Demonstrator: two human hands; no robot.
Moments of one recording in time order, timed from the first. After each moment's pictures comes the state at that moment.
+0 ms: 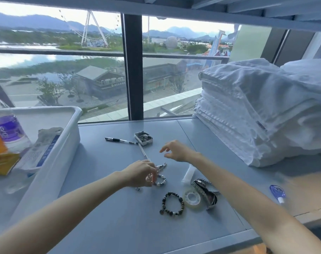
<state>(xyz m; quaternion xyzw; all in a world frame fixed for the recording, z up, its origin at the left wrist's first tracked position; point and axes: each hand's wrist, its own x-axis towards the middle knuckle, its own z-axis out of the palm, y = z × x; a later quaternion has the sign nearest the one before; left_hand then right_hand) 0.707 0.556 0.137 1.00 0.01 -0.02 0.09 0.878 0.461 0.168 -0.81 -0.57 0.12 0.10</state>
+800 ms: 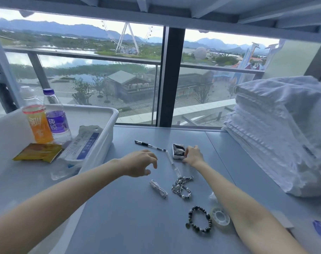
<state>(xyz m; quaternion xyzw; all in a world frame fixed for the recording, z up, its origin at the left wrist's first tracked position) 0.642 0.620 0.182 0.99 0.11 -0.01 0.05 0.882 0.539 0.129 -0.89 -0.41 0.10 0.18</state>
